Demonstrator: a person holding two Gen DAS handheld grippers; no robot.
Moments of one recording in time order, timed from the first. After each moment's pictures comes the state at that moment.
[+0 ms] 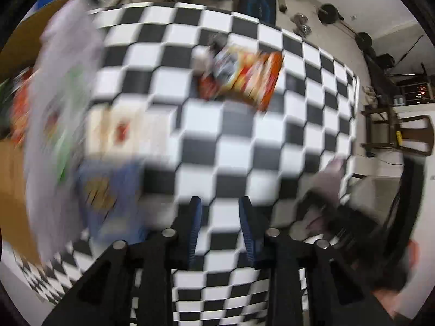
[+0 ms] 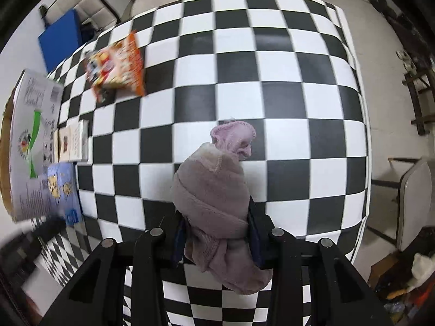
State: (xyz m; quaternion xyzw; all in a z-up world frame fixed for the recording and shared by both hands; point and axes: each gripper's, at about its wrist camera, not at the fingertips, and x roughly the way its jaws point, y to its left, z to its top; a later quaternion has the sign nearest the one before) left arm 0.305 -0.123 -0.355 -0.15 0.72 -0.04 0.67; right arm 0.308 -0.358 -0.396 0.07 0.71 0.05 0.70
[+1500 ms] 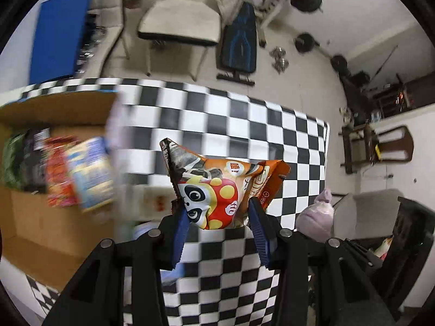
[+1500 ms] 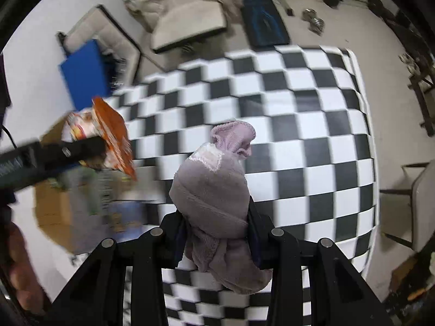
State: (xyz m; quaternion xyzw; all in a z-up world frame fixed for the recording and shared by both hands) left arm 0.321 -0.020 -0.267 -0.16 0.64 -0.07 0.74; right arm 0.318 -0.262 -0.295 0.12 0.65 0.11 0.74
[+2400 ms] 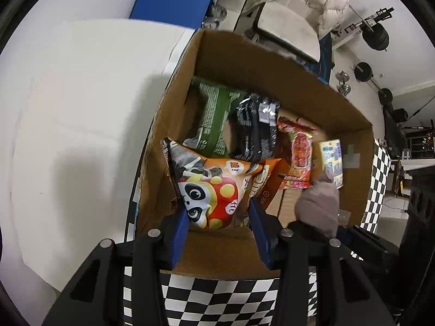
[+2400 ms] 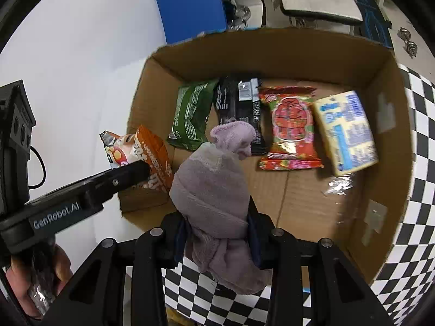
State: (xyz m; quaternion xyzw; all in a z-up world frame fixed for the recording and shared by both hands) left arm 0.237 0.305 -0.302 -0.20 0.68 0.03 0.71; right arm 0.270 0.146 -0.301 0.08 0.70 0.25 0.67
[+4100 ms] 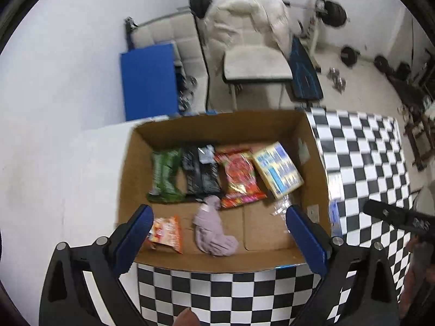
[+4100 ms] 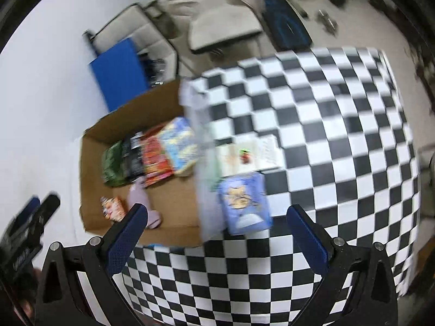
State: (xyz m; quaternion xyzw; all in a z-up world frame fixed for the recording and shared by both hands) left arm 0.221 0.122 -0.219 0.04 0.57 0.05 0.82; right arm 0.250 -0.123 -0.276 0.20 0.65 0.08 0.73
